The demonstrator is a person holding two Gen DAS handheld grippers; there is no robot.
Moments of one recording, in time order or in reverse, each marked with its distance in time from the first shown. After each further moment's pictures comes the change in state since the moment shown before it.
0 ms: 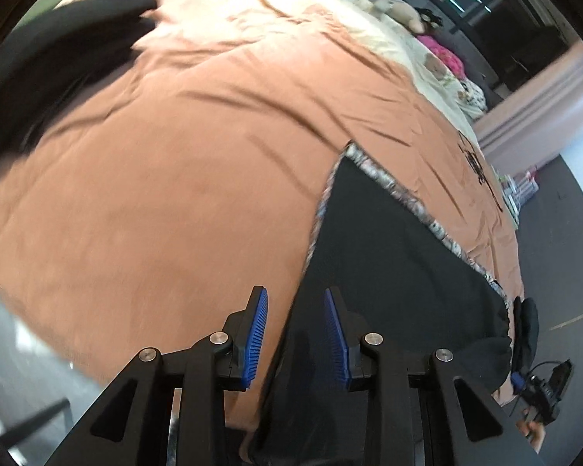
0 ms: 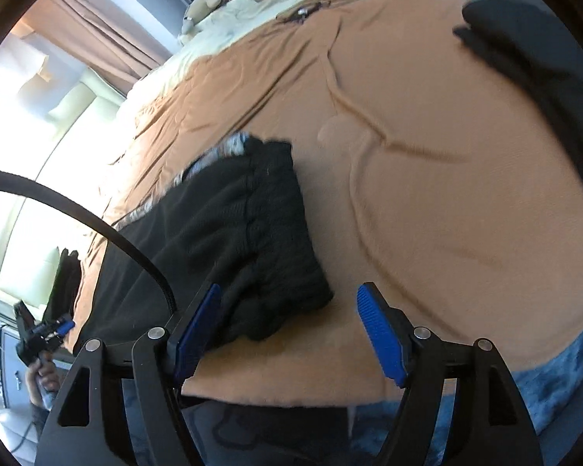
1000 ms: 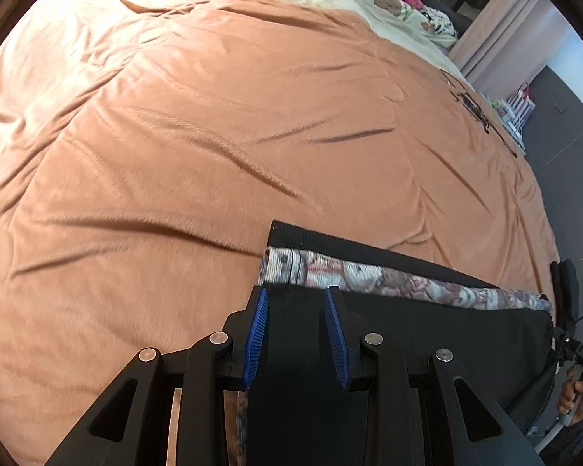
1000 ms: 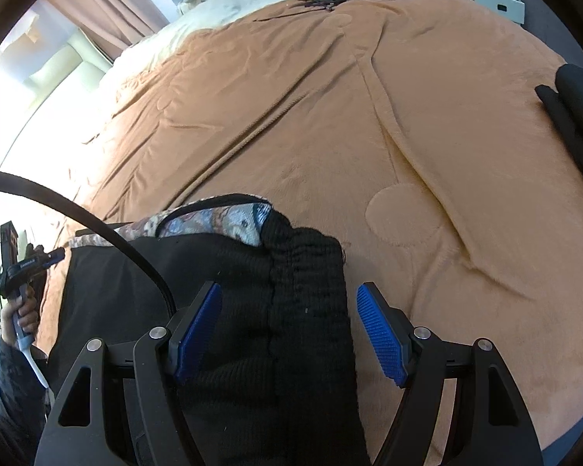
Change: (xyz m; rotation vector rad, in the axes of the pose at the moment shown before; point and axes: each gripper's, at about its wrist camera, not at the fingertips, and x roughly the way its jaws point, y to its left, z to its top) left arm 0.147 -0.079 0.121 0.302 0.125 0.044; right arm 0.105 0.036 0.089 -0.105 0.104 -0.111
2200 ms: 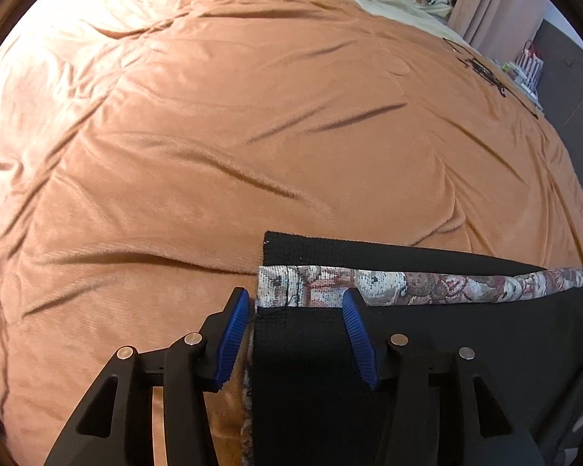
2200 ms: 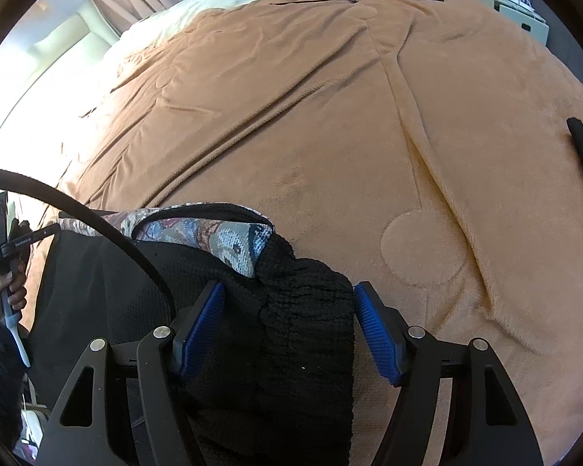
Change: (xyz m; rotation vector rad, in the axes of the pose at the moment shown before) left arm 0.031 -0.020 0.004 0.126 0.008 0.131; right arm 0.025 0.006 0.013 -0.099 0.023 -0.028
